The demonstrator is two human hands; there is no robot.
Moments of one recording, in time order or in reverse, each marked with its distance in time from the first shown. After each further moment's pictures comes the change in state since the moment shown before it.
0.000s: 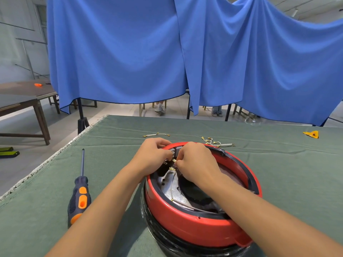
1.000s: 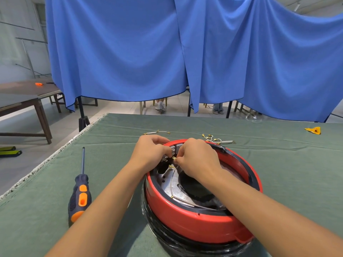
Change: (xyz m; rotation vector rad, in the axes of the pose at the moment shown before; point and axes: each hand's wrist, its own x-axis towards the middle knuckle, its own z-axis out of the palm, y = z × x) left_hand -0.002 0.002 0.001 -0.052 0.140 -0.039; right_hand 0.005 0.003 0.001 -0.041 0.016 0.003
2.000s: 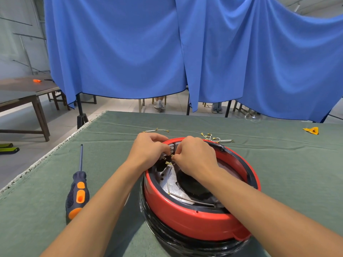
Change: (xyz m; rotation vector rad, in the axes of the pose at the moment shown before) left_hand -0.002 0.002 0.000 0.034 0.019 0.006; right_hand 0.003 0.000 0.005 -0.005 0.025 -0.001
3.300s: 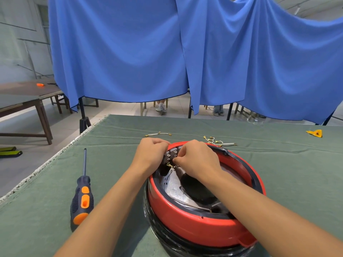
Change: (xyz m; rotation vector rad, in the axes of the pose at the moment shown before) left_hand 0.001 -0.003 0.003 -0.077 0.031 0.008; right_hand 0.004 0.002 0.001 0.075 -0.023 0.016
